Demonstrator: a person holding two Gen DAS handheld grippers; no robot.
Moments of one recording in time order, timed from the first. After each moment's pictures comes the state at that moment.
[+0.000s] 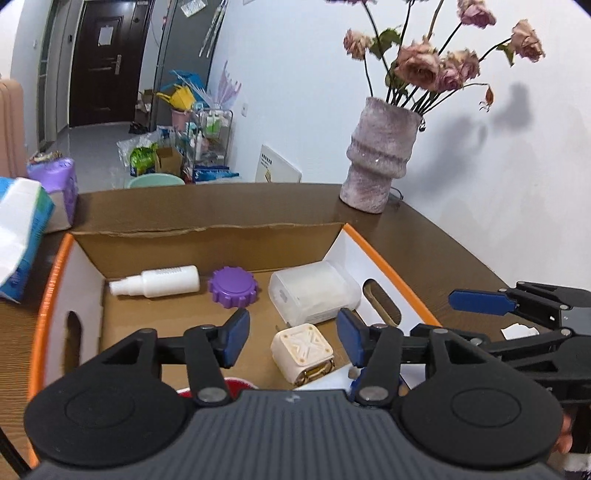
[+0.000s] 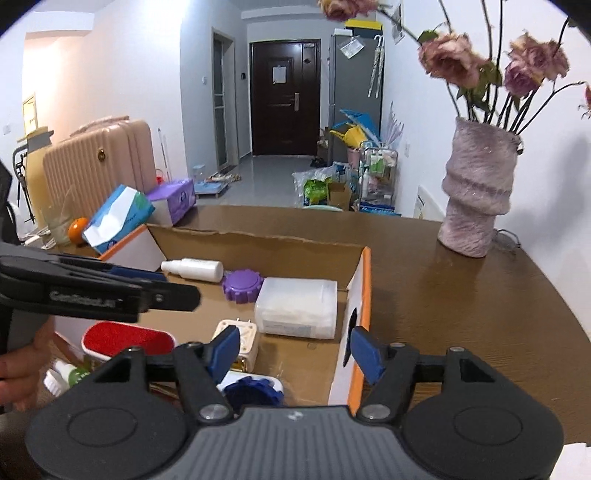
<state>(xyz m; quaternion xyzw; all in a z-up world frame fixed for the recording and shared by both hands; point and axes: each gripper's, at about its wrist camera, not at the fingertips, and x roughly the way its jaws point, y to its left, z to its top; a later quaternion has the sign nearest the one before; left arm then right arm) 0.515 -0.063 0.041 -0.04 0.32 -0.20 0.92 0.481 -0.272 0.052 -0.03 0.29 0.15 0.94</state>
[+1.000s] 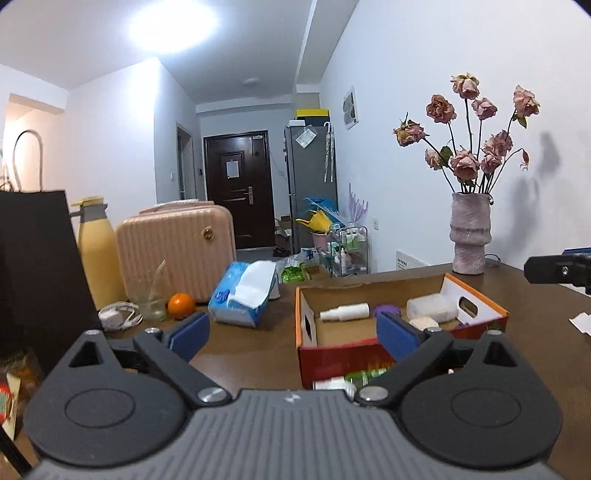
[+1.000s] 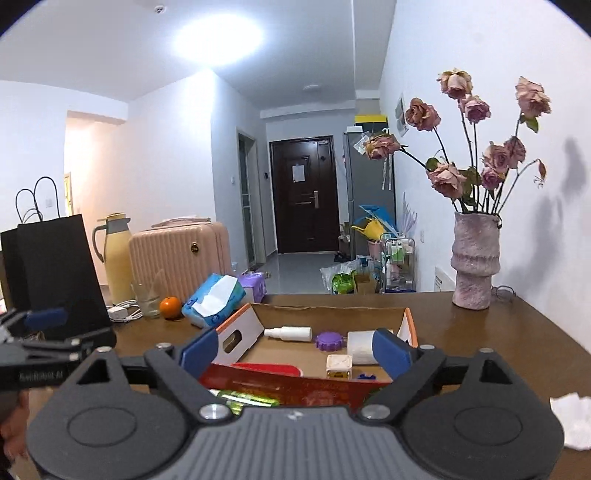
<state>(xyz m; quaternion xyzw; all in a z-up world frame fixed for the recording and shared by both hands) 0.232 0.004 0.078 0.04 0.12 0.04 0.99 0.270 -0.245 0.095 0.03 0.13 0.18 0.97</state>
